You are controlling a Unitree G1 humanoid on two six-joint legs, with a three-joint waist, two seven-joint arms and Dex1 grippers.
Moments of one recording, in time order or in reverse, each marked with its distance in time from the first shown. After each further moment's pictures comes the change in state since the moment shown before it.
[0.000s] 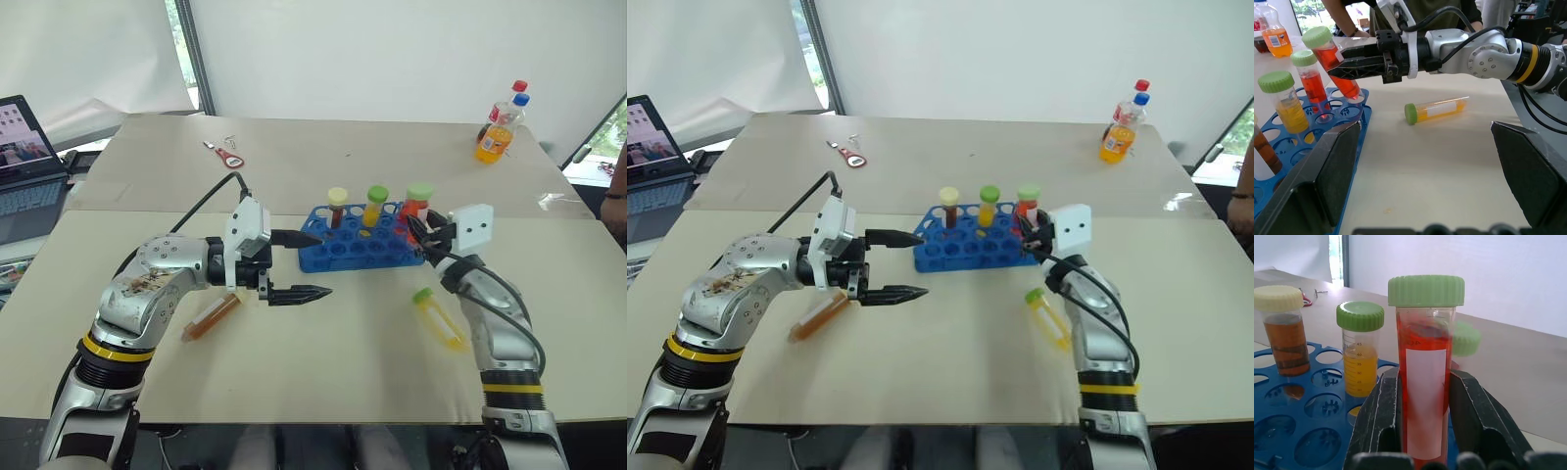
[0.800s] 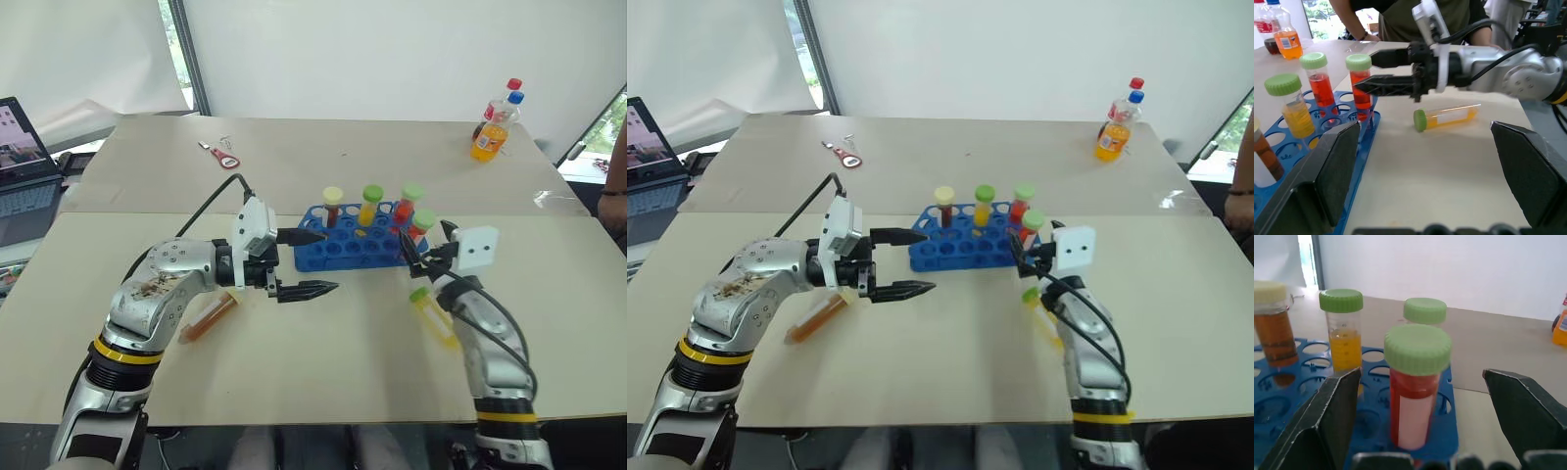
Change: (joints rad) left arm 0.009 -0.044 -0.011 0.002 0.022 0.000 0.086; right arm 0.196 -0.025 -0.023 -0.258 0.087 0.119 -0.061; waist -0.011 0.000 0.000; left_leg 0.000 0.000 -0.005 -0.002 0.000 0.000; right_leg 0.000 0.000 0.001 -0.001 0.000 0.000
